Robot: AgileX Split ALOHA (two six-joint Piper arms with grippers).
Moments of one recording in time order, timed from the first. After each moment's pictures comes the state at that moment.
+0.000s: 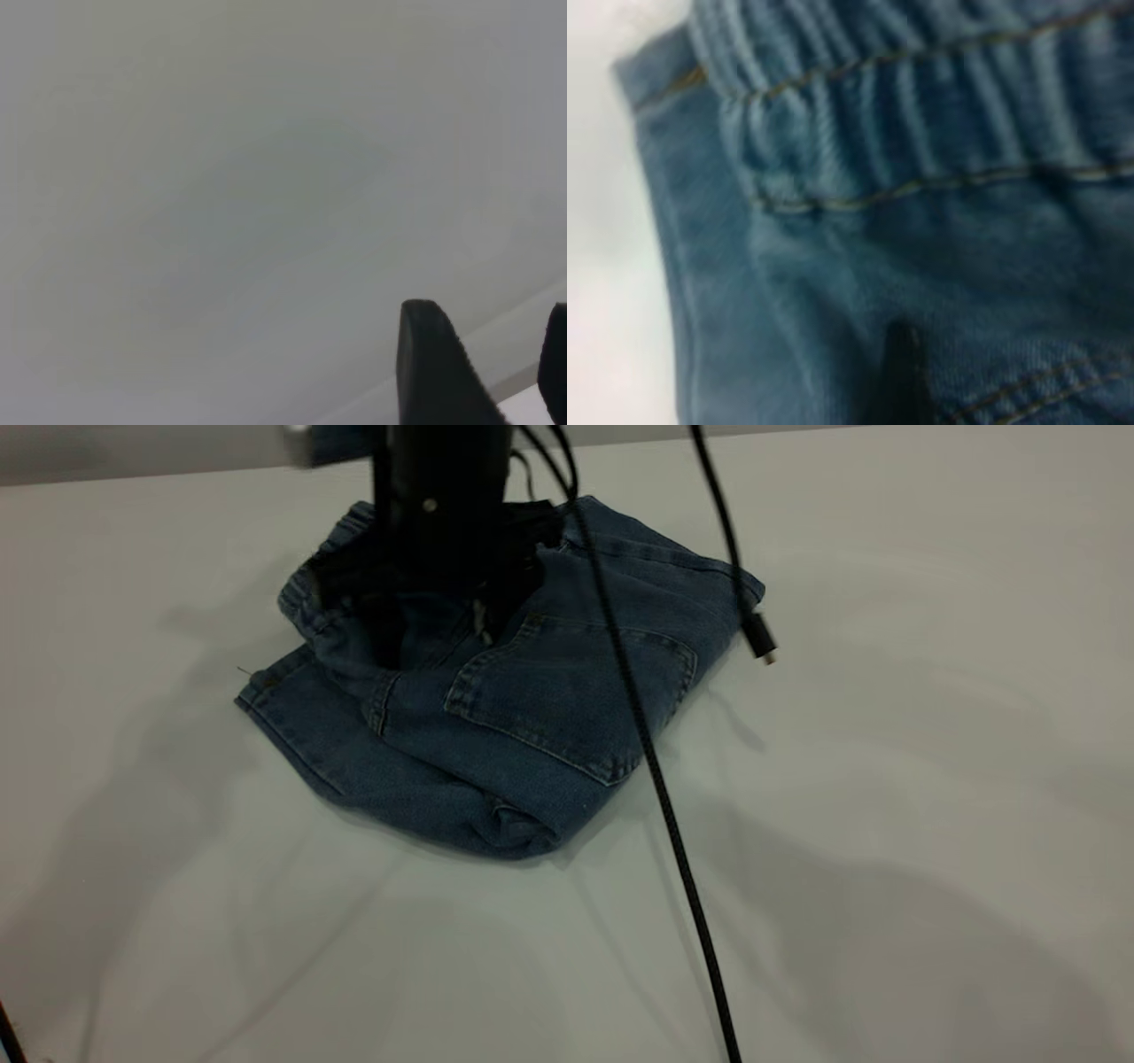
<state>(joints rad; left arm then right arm) -0.25 1.55 -1.33 0.82 0.15 -0.40 0.76 2.58 -2.14 0.06 0.91 0.15</state>
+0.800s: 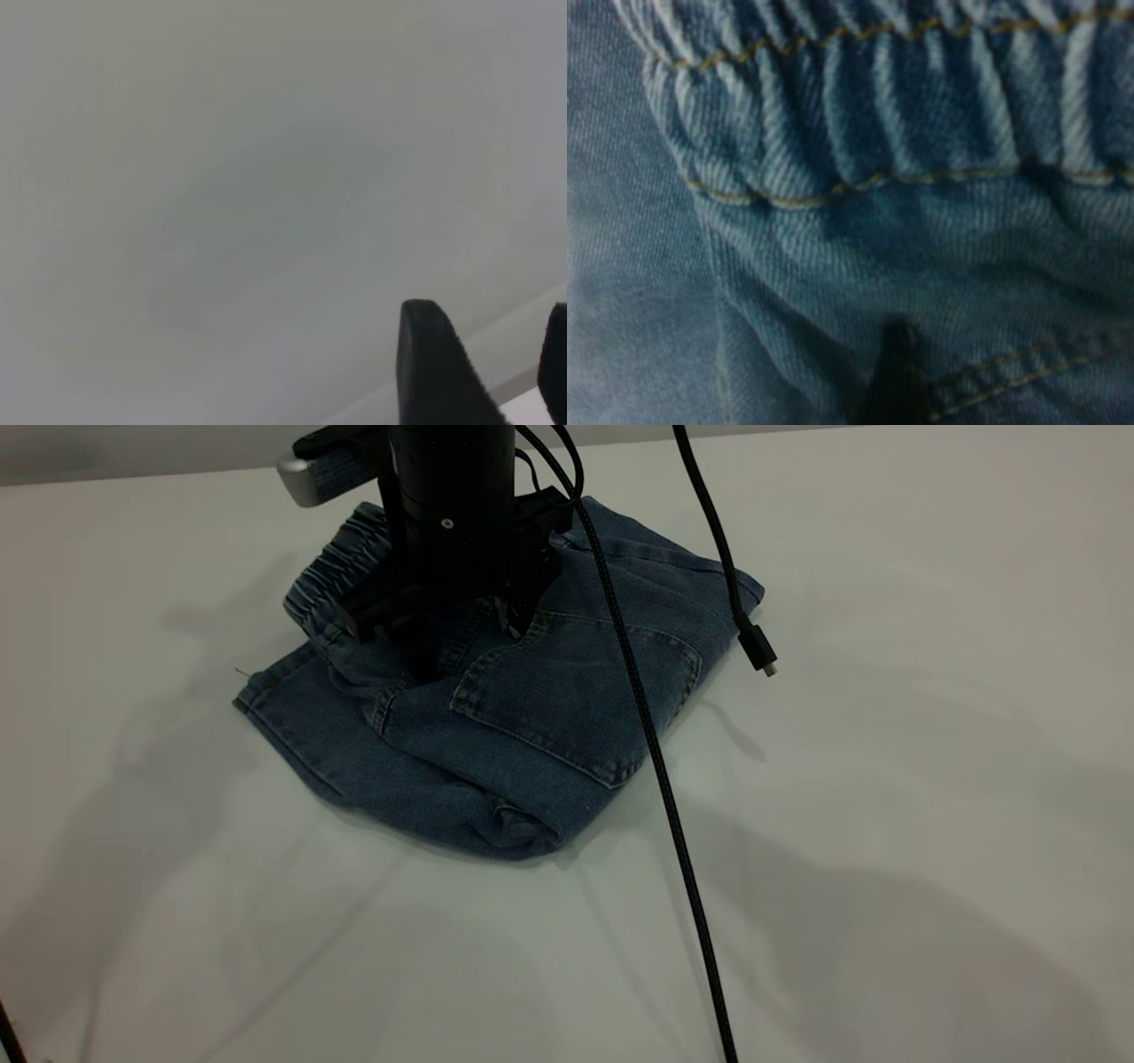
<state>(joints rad) -0.25 1.55 -1.33 0.82 0.14 -0.40 0.77 2.58 -2.14 -0.08 0.94 0.12</state>
